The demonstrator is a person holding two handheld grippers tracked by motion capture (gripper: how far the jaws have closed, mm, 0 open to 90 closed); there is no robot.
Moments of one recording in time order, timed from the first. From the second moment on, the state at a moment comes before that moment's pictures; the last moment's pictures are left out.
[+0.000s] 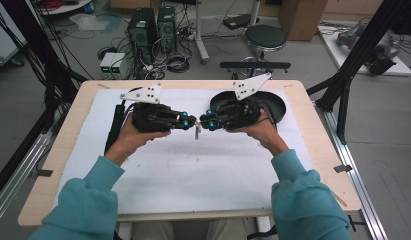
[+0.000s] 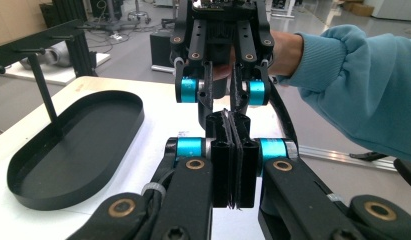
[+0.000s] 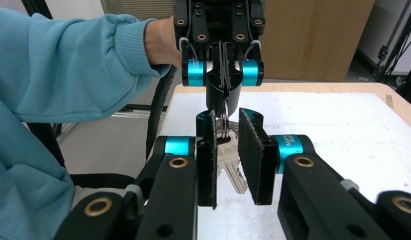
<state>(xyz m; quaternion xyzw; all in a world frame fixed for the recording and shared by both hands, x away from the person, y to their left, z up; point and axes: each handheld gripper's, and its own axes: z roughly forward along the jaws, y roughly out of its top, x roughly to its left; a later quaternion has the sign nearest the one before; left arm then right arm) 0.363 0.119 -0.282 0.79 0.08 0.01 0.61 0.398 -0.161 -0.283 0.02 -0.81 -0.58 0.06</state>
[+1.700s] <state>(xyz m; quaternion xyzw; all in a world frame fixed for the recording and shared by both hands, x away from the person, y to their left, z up) 0.335 0.206 -0.330 0.75 0.20 0.19 0.61 0.404 -0.206 -0.253 -0.12 -0.83 -0.54 0.00</state>
